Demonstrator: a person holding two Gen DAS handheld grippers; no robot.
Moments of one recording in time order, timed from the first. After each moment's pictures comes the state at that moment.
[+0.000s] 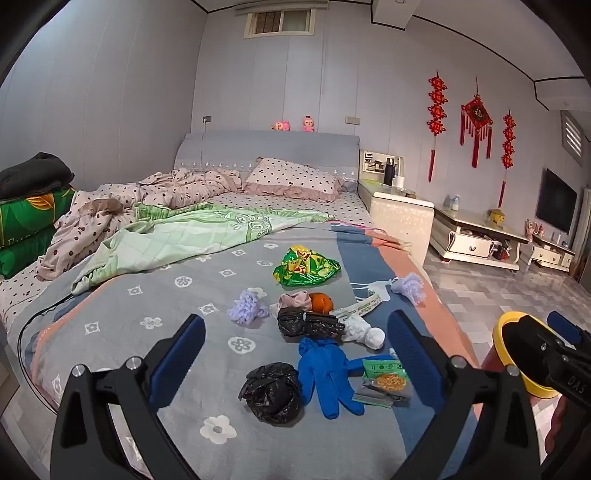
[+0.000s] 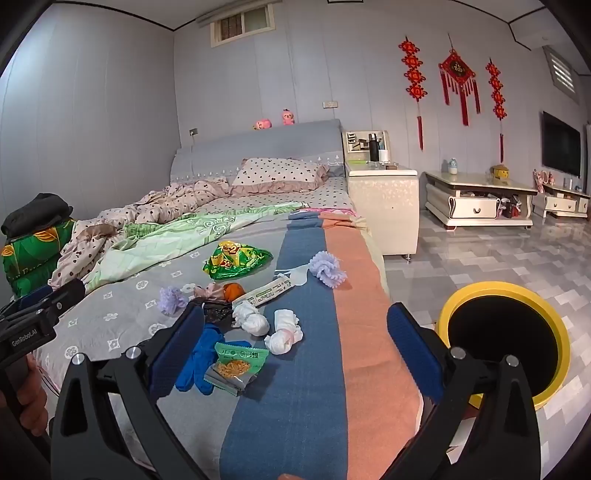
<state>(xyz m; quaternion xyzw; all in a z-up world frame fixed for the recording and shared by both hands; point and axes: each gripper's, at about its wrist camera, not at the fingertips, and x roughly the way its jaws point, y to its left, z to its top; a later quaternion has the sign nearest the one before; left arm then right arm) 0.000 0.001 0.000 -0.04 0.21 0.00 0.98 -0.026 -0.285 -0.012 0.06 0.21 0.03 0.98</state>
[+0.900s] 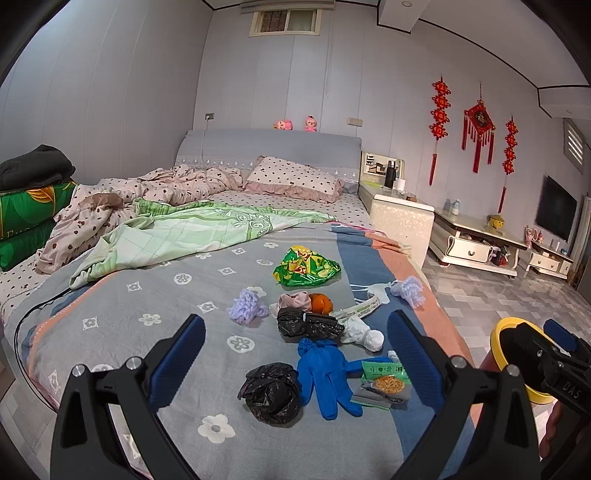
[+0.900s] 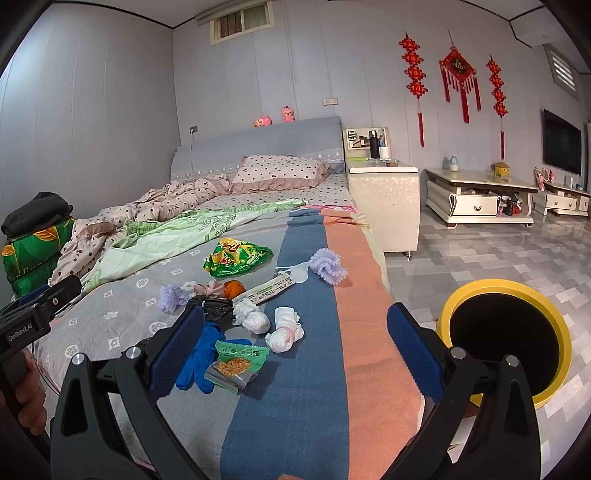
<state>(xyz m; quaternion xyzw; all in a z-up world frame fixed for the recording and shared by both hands) 0.001 0.005 0.000 -0.04 0.21 0.00 0.98 -0.024 -0.285 -0.015 0.06 0.21 0.03 0.98</state>
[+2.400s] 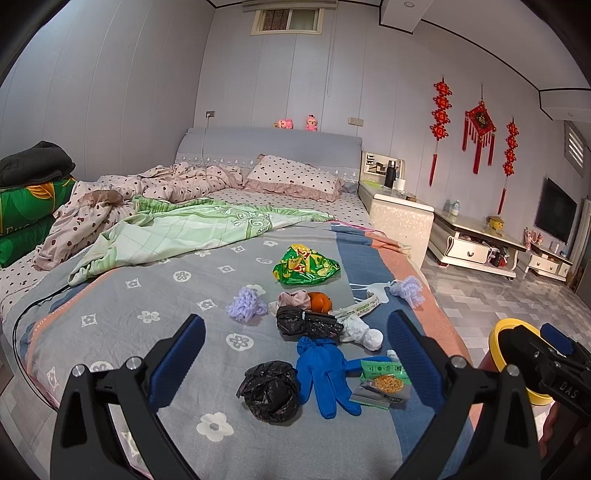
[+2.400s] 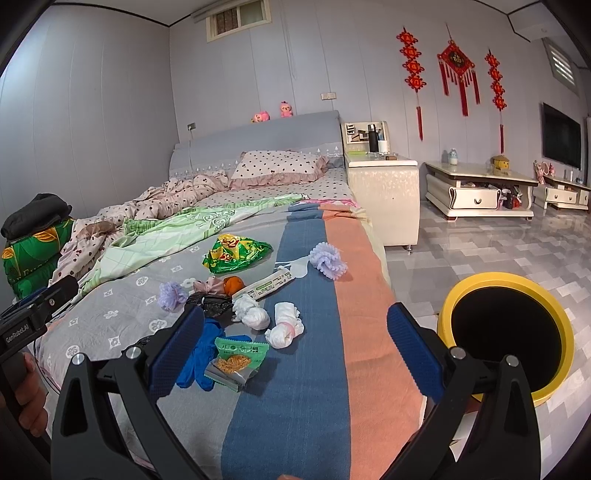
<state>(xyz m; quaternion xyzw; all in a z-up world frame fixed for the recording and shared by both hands) 0.000 0.006 0.000 -0.05 0.21 0.00 0.98 -0.022 -0.285 -0.018 0.06 0.21 0.03 0.97</state>
